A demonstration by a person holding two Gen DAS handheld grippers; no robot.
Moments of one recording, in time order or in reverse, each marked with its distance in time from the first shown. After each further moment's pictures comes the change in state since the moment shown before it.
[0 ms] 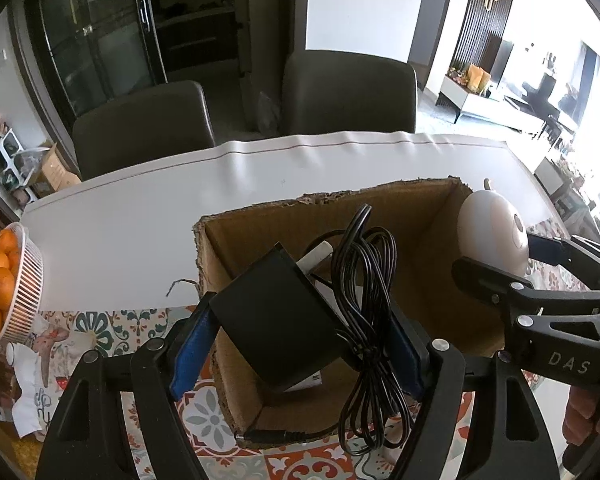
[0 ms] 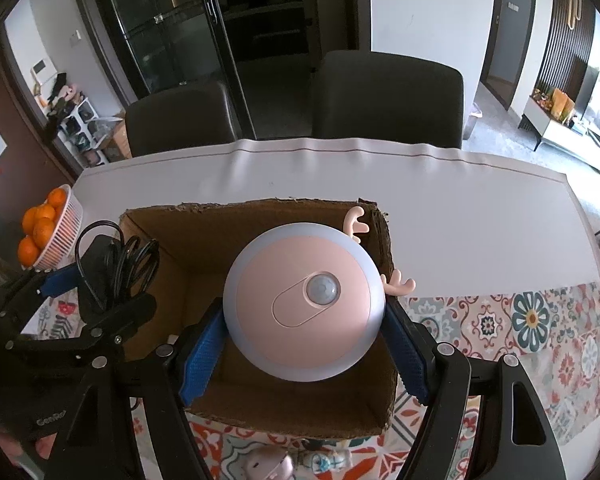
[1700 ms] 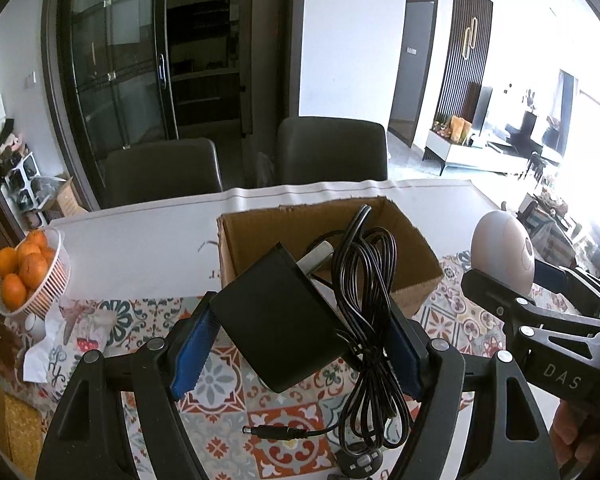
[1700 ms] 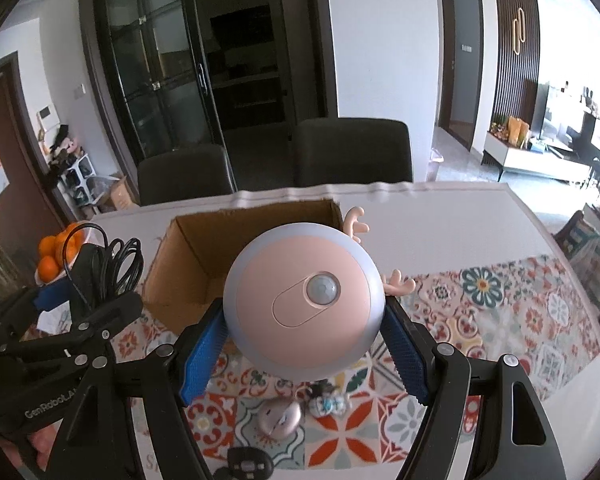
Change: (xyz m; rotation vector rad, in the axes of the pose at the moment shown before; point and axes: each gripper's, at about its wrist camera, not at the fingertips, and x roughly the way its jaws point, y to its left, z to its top) left arm -0.111 -0.018 -0.077 -0.006 -0.261 -0.008; right arm -0.120 0.013 -0.098 0.069 -0.291 -0.073
